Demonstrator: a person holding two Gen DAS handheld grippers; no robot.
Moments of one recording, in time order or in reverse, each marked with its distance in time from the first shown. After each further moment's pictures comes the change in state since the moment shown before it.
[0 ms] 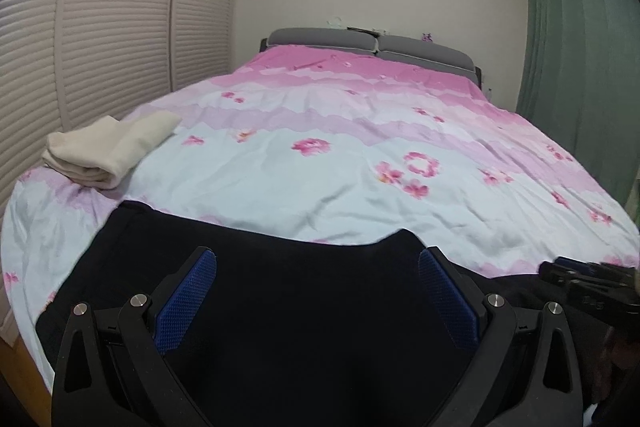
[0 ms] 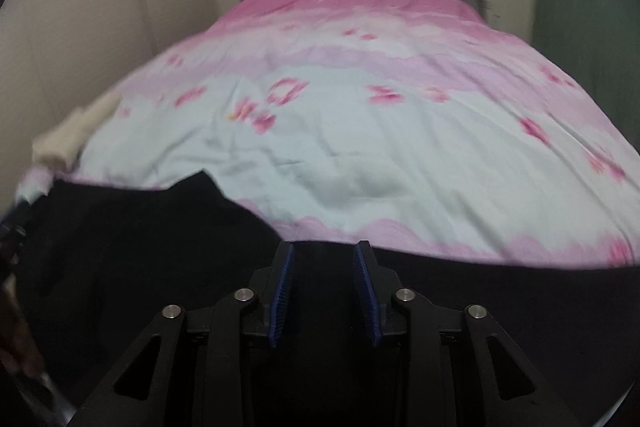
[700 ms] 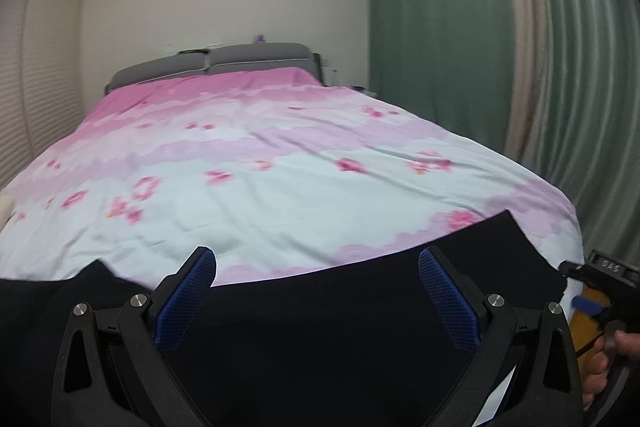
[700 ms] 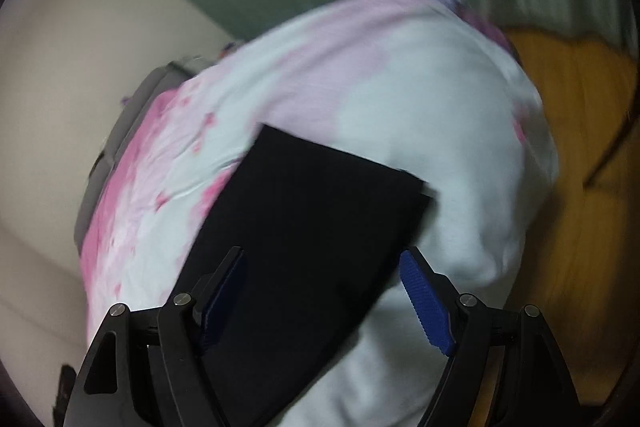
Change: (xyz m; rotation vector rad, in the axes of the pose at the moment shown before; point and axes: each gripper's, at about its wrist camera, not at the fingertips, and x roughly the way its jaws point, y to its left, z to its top) left arm -0.048 -0.309 -0.039 0.319 -0.039 -0.413; right arm -0.131 -0.340 -0.186 1.119 -0.193 -0.281
